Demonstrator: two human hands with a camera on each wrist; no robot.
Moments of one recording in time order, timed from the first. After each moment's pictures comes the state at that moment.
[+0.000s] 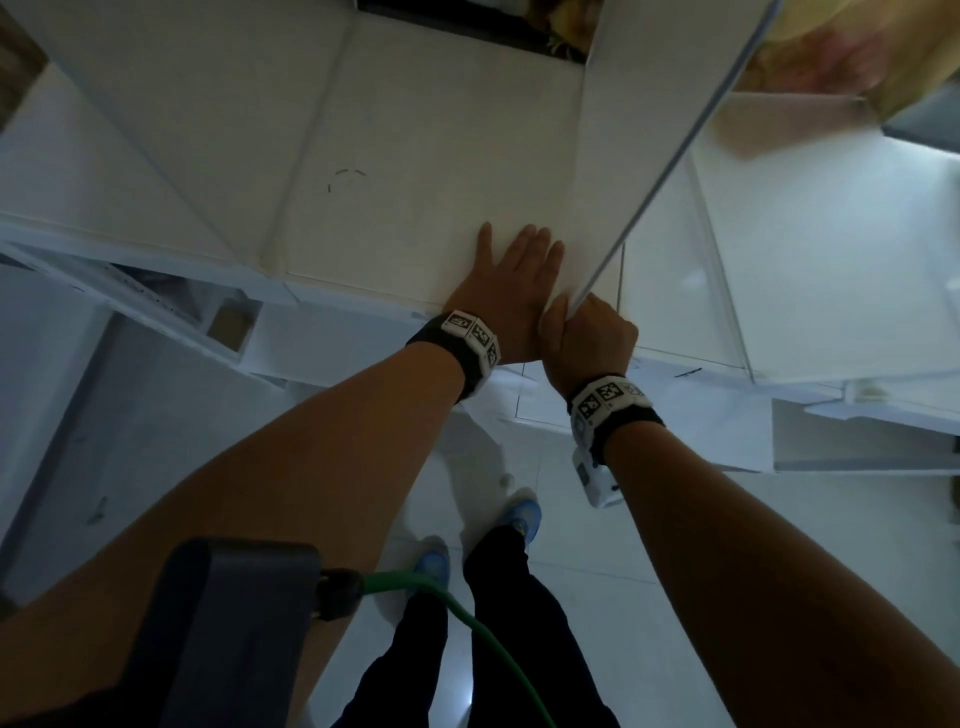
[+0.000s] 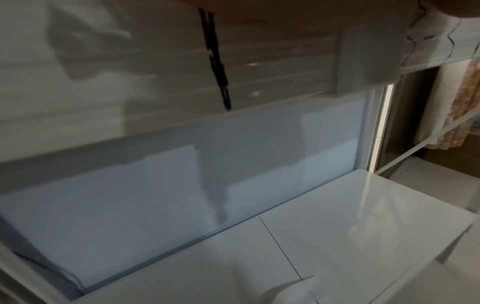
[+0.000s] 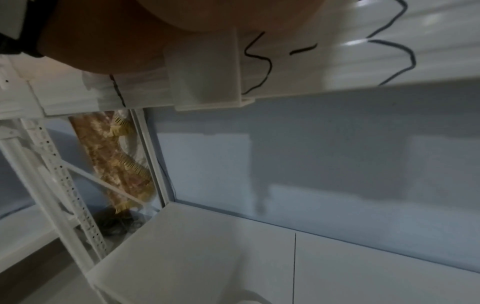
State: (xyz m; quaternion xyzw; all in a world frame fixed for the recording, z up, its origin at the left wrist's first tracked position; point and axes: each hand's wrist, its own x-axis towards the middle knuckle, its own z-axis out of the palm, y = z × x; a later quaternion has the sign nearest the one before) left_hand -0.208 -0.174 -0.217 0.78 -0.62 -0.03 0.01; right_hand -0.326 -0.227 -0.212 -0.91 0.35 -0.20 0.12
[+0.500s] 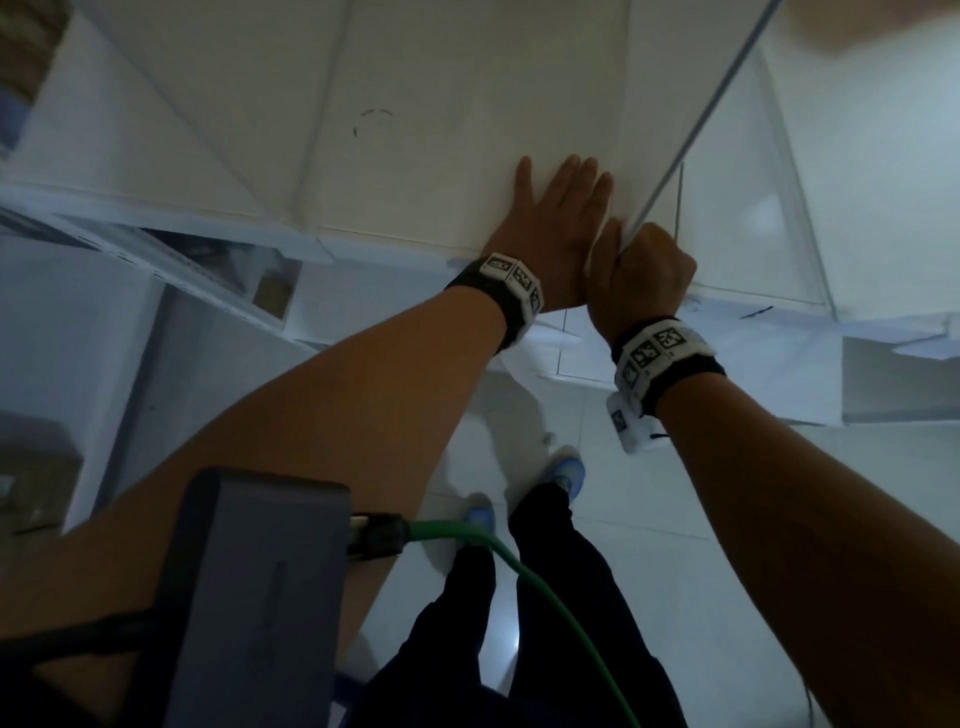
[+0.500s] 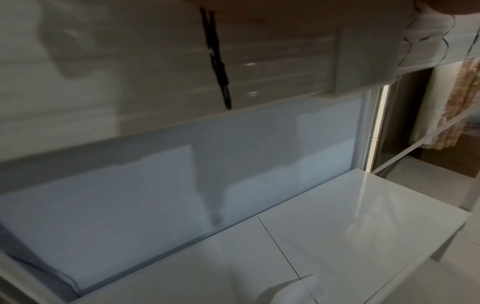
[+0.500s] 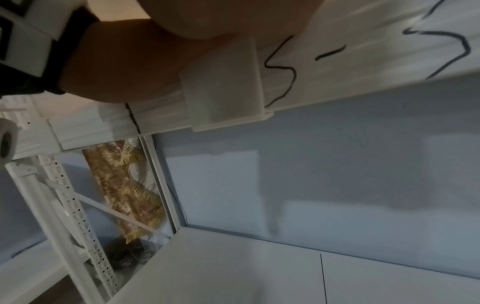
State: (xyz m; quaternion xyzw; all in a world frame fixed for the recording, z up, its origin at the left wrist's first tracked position) left_hand -0.212 -0.175 -0.213 0.78 -0.62 -0.04 0.01; right_hand -0.322 -0.221 -0.209 -0.86 0.33 -0.38 0.12
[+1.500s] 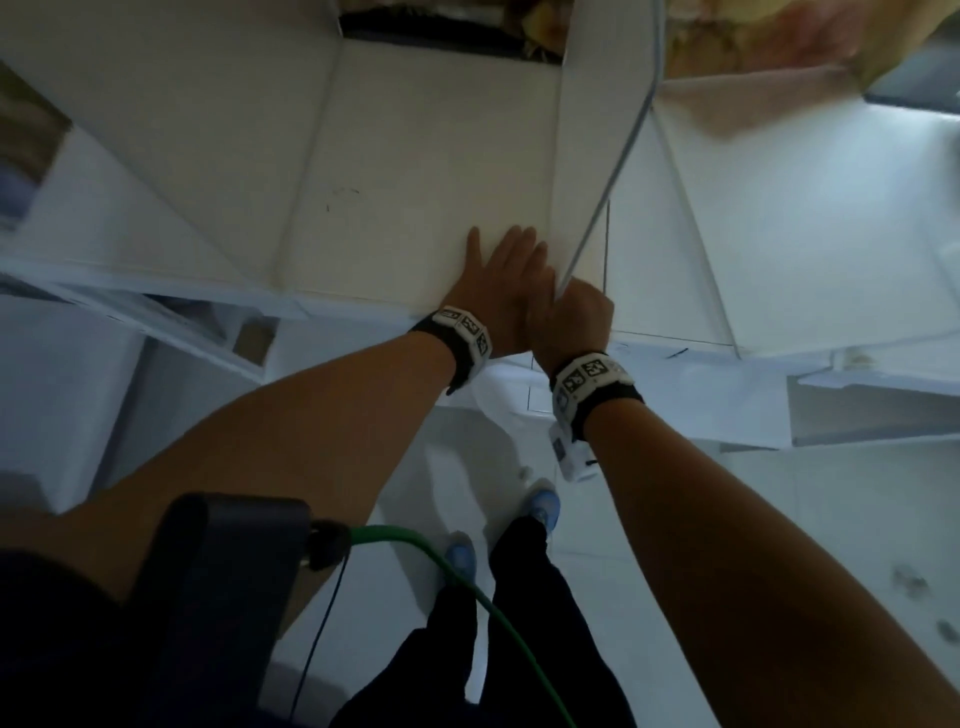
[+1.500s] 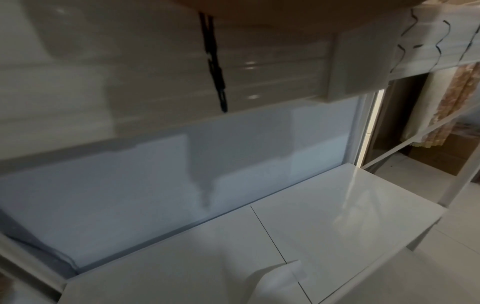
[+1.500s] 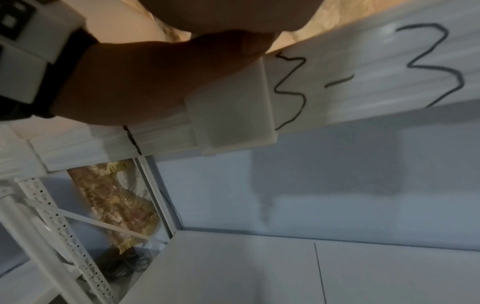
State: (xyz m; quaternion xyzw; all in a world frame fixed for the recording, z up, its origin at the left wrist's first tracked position) left_hand -0.208 -0.175 -0.206 0.78 -0.63 -0.05 -0.04; right_hand -0.314 -0.220 -0.181 -0.85 0.40 -0.25 0.24
